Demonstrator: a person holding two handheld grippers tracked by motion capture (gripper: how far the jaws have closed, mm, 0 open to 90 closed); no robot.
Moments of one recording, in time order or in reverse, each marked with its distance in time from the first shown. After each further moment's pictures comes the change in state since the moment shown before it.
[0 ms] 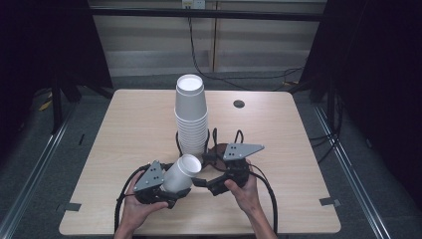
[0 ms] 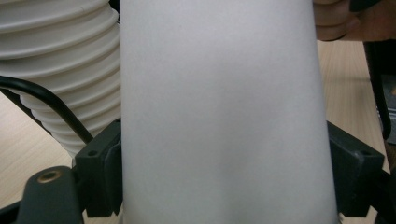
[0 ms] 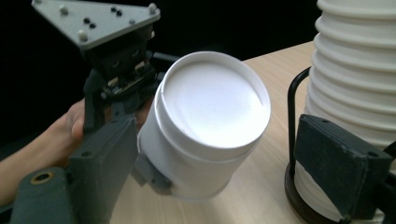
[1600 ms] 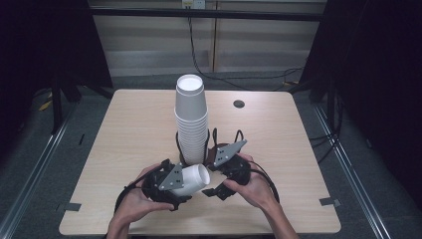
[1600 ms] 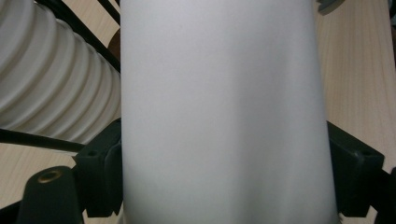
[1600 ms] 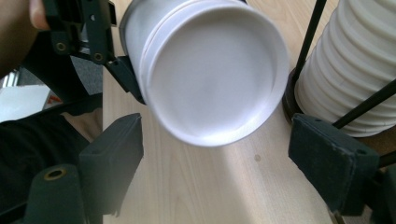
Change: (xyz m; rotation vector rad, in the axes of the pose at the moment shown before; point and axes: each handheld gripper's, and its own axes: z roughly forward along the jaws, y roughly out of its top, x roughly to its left) left arm -0.008 0.033 0.020 0.392 -0.066 0.261; right arm -0.009 0.003 0.003 0.474 0.030 -0.106
